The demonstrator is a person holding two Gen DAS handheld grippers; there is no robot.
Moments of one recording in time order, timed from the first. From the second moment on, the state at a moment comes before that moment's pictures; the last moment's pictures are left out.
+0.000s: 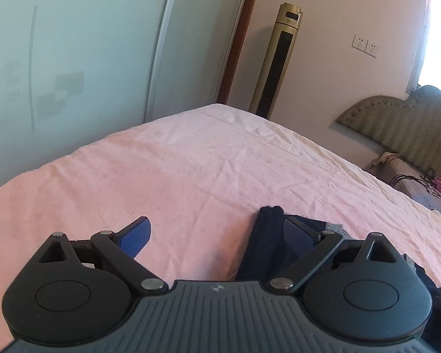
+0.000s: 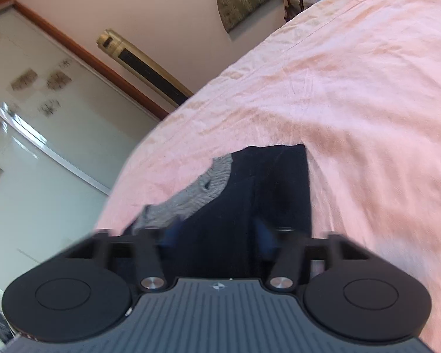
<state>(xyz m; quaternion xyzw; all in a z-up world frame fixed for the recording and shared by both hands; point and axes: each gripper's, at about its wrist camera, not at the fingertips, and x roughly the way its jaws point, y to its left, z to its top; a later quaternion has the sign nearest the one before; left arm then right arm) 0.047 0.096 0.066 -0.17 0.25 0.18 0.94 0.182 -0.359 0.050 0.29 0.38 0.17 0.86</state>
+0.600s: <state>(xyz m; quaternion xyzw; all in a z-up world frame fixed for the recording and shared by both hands) 0.165 0.095 0.016 -0.06 0.39 0.05 0.92 0.214 -0.409 0.049 0.25 0.39 0.13 0.88</state>
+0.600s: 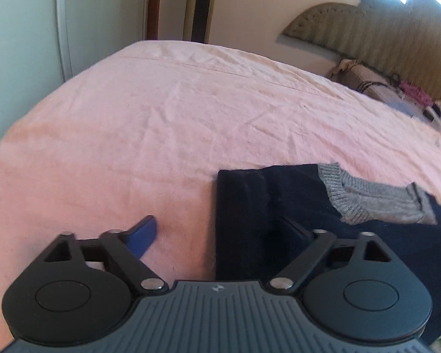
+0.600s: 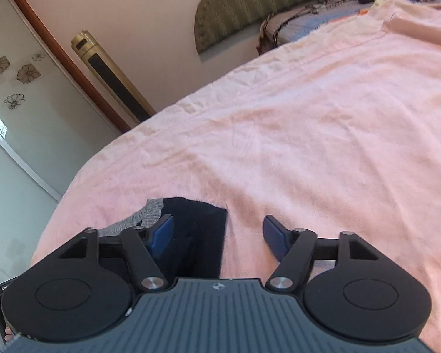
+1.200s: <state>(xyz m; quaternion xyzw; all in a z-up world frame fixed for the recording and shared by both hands) 0.097 0.040 0.053 0.04 0.28 0.04 0.96 0.159 -0.379 0.095 0.20 0.32 0.16 0.91</state>
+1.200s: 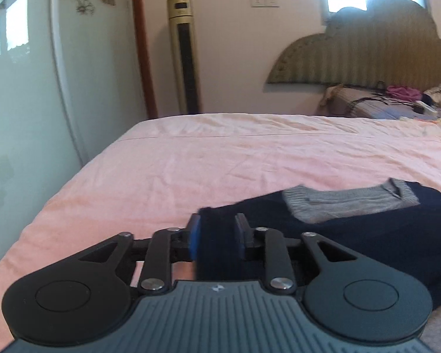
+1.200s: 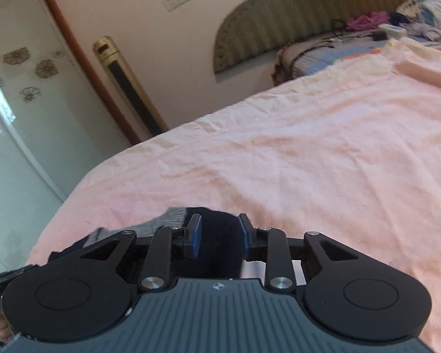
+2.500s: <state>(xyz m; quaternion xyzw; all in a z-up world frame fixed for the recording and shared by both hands) -0.002 0.046 0.021 0.01 0.36 0.00 0.93 0.057 -0.355 0.062 0.07 0.36 0.12 0.92</state>
